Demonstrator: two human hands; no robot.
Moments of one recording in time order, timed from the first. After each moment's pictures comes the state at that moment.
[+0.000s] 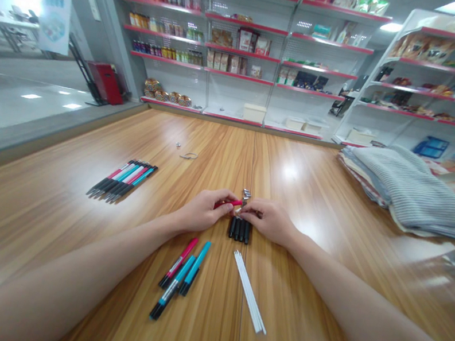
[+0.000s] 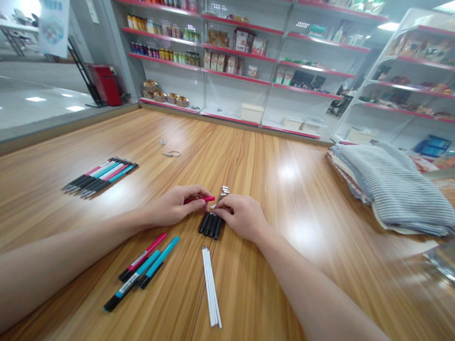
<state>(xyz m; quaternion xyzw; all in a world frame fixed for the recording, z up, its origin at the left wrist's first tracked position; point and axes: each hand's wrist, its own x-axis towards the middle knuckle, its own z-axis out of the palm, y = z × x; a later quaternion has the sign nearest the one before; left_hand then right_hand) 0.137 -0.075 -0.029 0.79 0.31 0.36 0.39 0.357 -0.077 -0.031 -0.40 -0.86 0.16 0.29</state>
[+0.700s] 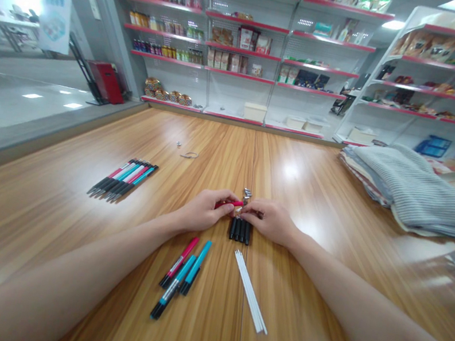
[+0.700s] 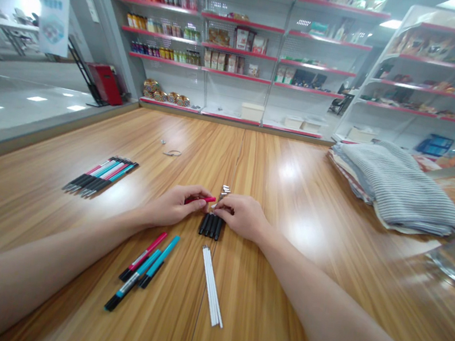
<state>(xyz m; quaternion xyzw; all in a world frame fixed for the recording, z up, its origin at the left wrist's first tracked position) 0.136 -0.076 -0.026 0.81 0.31 0.34 0.37 0.357 -0.077 -0.033 -0.38 -0.87 0.15 0.28</state>
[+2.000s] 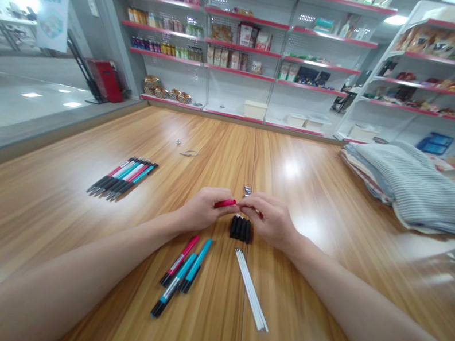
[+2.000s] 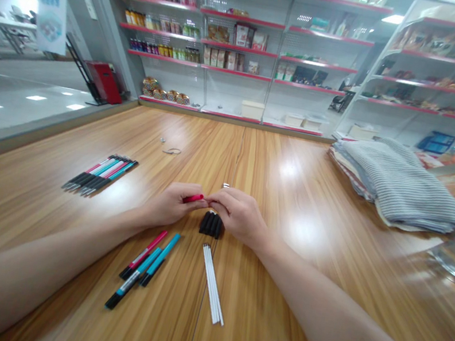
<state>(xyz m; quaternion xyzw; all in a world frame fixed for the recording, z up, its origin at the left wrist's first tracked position) 0.137 -0.075 -0.028 0.85 0.31 0.35 0.23 0.345 -0.091 -0.026 -0.27 -0.87 0.08 0.41</state>
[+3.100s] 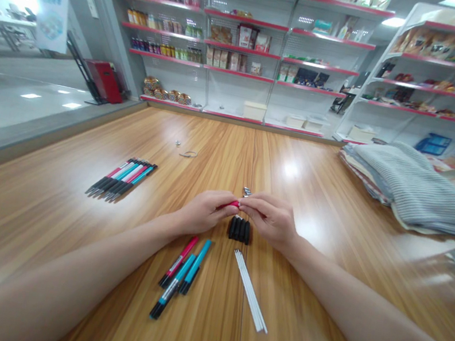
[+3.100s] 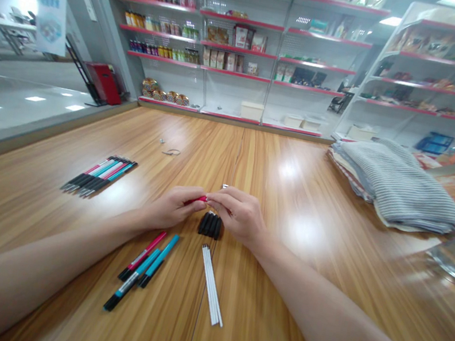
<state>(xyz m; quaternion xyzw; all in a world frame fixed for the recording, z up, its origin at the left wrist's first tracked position) 0.138 -0.080 -0.023 0.88 0.30 0.30 0.19 0.344 -0.095 -0.024 -0.27 -0.84 0.07 0.47</state>
